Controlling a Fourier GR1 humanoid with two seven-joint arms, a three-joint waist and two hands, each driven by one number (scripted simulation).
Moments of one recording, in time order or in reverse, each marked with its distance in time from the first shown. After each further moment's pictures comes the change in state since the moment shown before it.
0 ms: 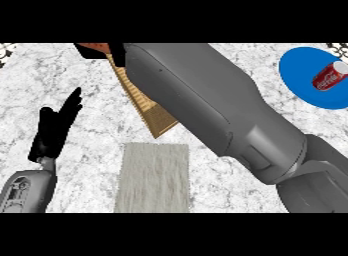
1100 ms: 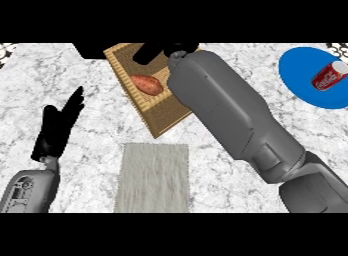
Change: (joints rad) left arm -0.005 -0.019 -0.005 -0.017 -0.017 0.013 0.027; right arm 0.228 0.000 -0.145 0.005 -0.082 -0.430 -0.205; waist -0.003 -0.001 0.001
